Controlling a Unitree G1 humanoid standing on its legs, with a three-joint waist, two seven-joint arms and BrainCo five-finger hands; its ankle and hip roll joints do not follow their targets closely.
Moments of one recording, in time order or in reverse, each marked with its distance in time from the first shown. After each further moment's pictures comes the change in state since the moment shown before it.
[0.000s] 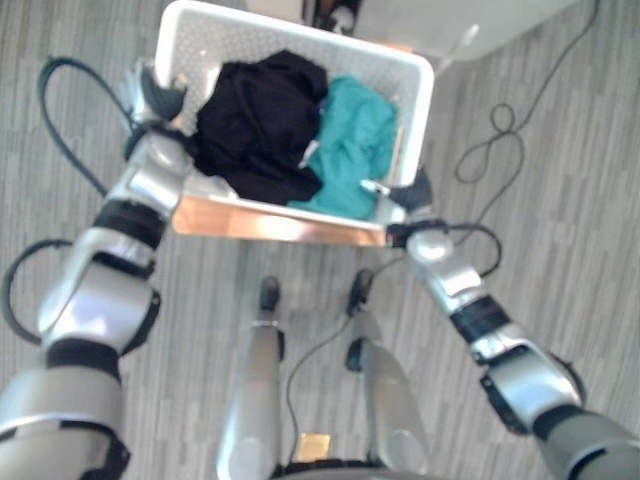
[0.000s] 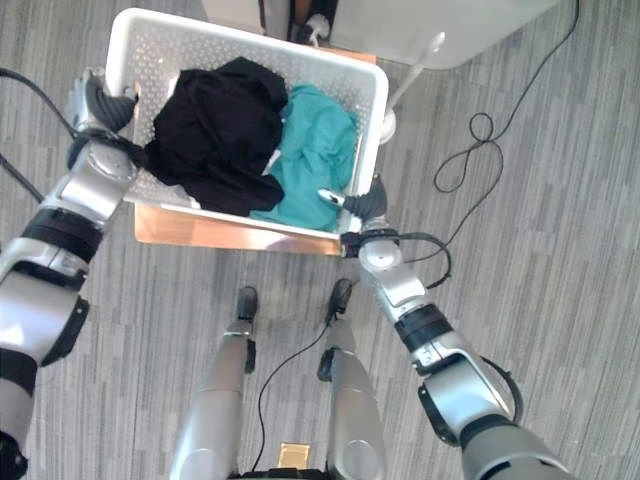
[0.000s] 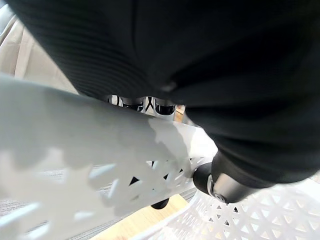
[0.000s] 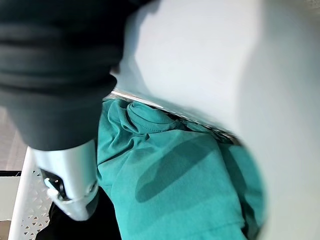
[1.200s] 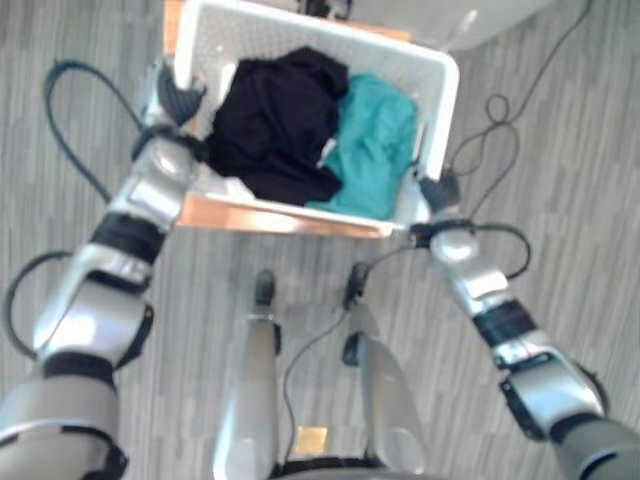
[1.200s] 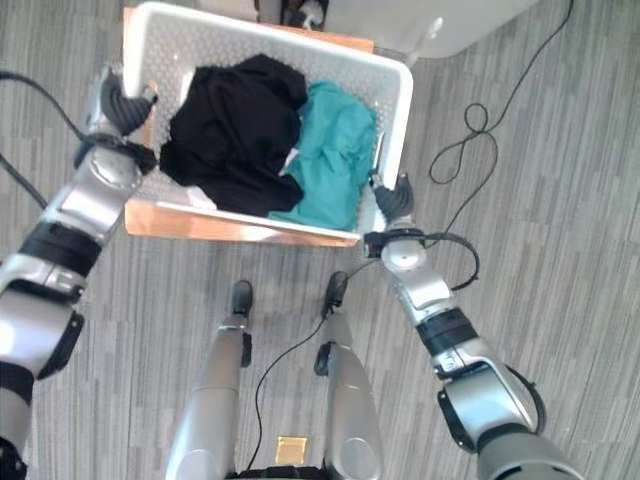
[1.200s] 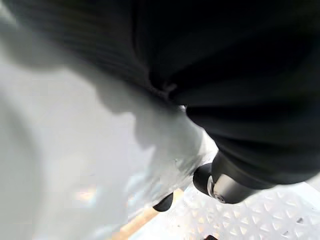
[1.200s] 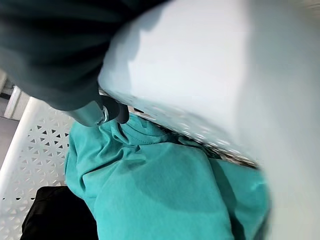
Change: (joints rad) left arm 0.191 0.036 0.068 -0.286 0.040 -0.028 -0.083; right arm 0.121 -0.091 -0.078 -0.114 -0.024 0.092 0.020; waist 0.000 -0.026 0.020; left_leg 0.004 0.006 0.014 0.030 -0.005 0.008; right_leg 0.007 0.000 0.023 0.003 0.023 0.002
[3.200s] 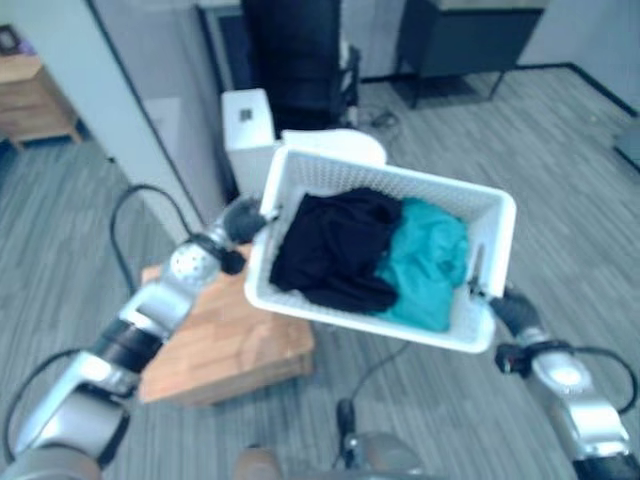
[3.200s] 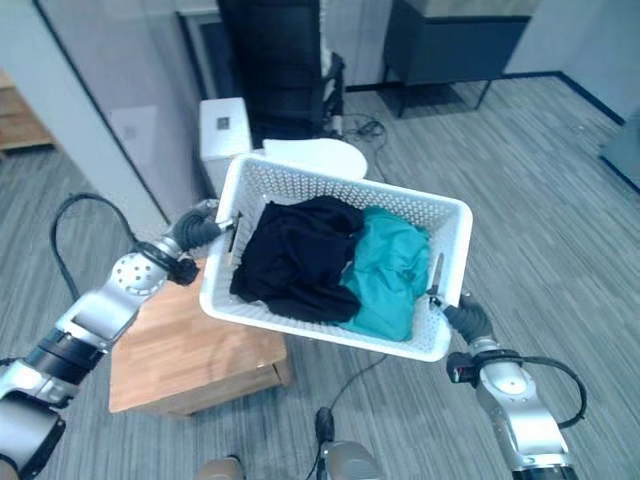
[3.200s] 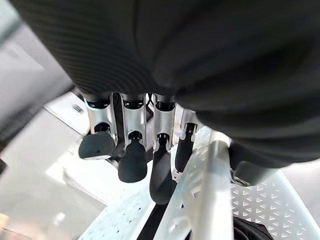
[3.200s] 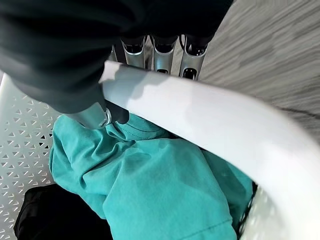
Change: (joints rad) left arm 0.467 0.040 -0.006 -0.500 -0.081 -0.070 -0.411; right arm 0.775 -0.175 -0.390 -0.438 0.026 0.101 0.388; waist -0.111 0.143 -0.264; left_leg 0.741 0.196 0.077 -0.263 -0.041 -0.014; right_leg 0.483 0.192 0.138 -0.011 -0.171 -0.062
